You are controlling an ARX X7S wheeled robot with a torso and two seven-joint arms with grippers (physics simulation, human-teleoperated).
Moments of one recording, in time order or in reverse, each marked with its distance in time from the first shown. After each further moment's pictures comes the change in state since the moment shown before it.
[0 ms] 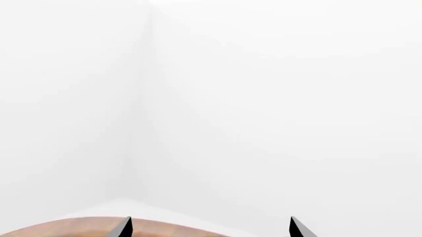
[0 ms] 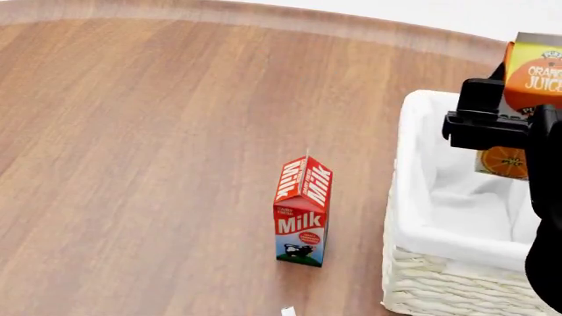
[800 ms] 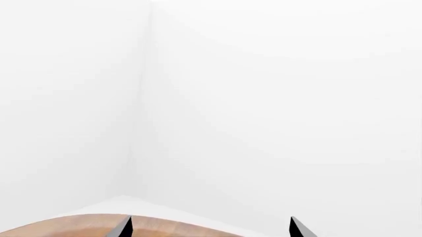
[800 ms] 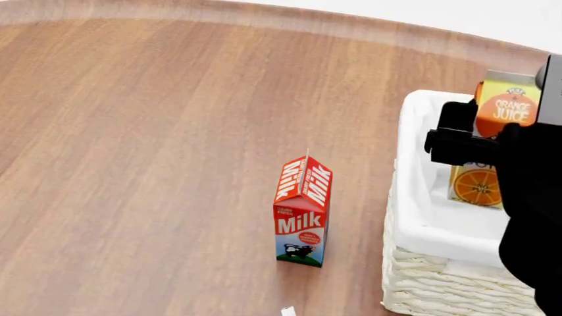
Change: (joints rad) left arm -0.007 0.001 0.022 -0.025 0.010 0.011 0.001; right arm 0.044 -0.107 -0.070 0.290 -0.054 -0.038 -0.120
